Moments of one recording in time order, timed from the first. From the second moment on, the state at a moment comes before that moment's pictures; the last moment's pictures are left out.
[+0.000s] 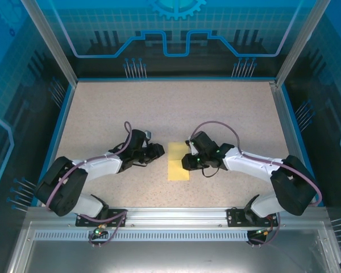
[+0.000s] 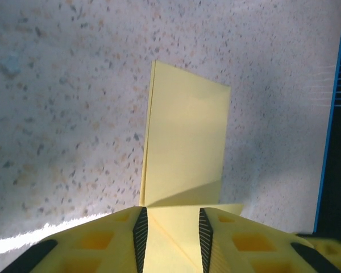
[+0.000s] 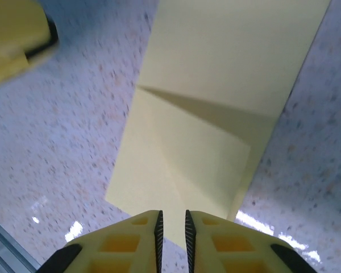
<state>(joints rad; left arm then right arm) -0.51 1.42 0.56 0.10 0.32 -0.99 0.74 1.43 0.78 -0.36 -0.21 0.58</state>
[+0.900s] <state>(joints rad) -0.66 1.57 0.58 0.16 0.35 -1.11 0.62 1.64 0.77 -0.22 -0.28 0.60</state>
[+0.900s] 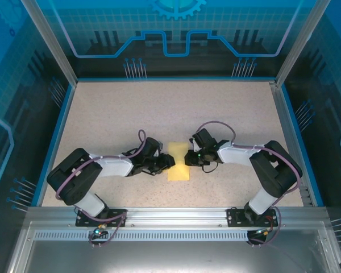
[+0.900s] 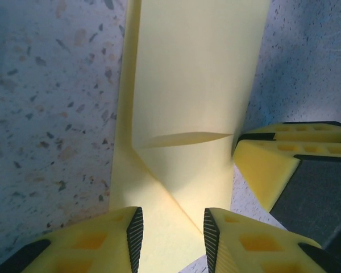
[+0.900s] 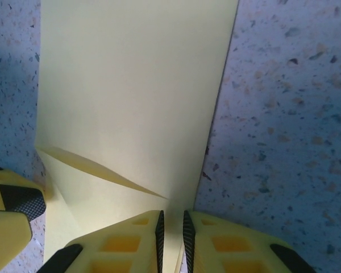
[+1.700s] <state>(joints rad) -0.67 1.63 0.61 0.19 0.35 -1.22 0.59 1.63 0.71 -0.13 -0.32 0.65</state>
